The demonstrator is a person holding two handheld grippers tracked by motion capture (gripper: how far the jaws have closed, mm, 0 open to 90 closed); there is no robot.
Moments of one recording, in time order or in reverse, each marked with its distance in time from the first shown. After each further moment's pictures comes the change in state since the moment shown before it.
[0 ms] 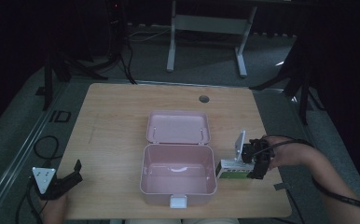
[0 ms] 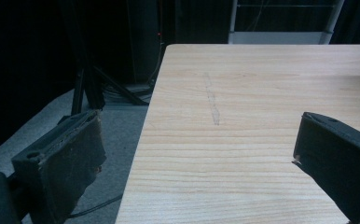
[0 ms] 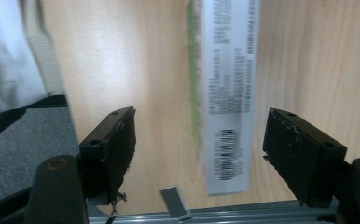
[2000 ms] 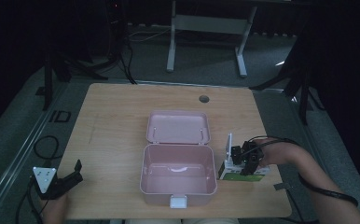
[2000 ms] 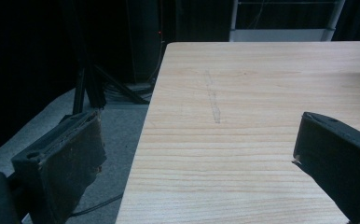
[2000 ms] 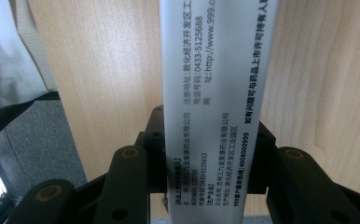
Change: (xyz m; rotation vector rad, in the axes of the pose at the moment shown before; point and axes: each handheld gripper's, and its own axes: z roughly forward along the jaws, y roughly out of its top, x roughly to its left) left arm -0.001 0.000 0.001 0.009 0.006 0.008; right arm -0.008 0.021 0.026 0.088 0.069 -0.014
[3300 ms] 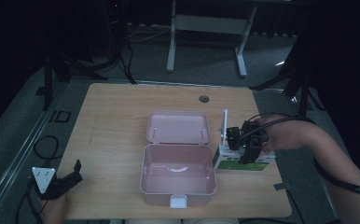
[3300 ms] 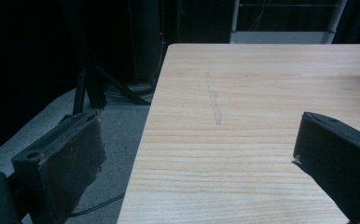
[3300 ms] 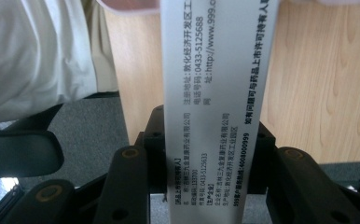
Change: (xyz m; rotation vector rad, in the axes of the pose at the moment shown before) left arm 0.001 0.000 0.000 -0.005 0.002 -0.005; right arm 0.035 0.035 -0.136 0.008 -0.052 -0.003
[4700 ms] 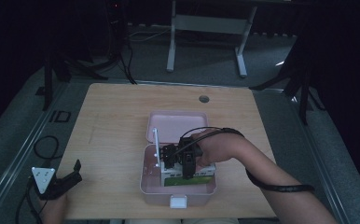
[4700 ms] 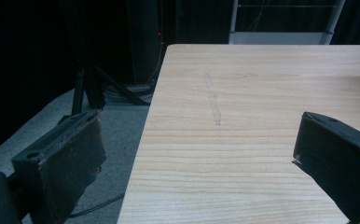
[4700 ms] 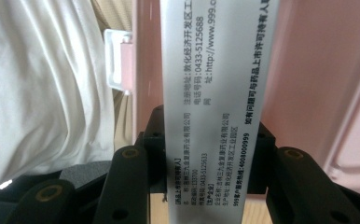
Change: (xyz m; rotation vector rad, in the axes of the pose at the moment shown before) left arm 0.001 0.000 0.000 -0.003 -0.005 -0.006; right arm 0.028 0.142 0.024 -0.040 0.053 -0.132
